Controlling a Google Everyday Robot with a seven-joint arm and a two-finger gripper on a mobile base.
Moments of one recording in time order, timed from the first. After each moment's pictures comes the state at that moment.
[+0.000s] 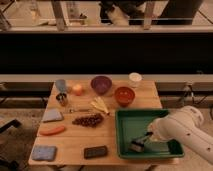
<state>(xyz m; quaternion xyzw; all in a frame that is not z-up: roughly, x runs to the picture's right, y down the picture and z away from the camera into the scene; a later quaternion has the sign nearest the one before) 0.244 0.212 0.699 -0.20 -0.05 -0.03 0.98</state>
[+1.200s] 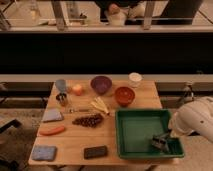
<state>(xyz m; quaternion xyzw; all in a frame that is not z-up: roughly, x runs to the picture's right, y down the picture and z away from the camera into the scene) 0.350 0.202 0.704 -0.25 0.04 0.00 0.97</state>
